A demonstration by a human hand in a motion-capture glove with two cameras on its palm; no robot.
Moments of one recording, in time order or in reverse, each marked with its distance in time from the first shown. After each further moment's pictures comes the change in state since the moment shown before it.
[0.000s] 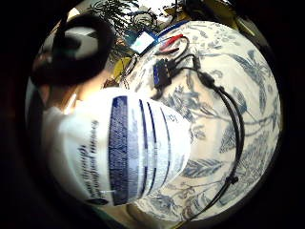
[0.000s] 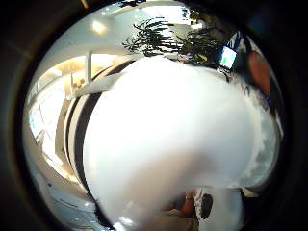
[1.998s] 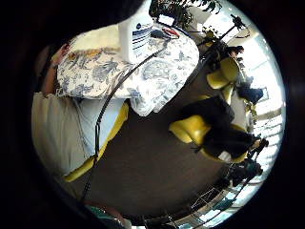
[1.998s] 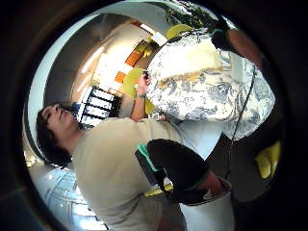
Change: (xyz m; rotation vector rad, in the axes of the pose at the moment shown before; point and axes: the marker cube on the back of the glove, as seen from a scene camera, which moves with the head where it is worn) arm -0.037 0.245 -0.160 -0.588 0.901 -0.524
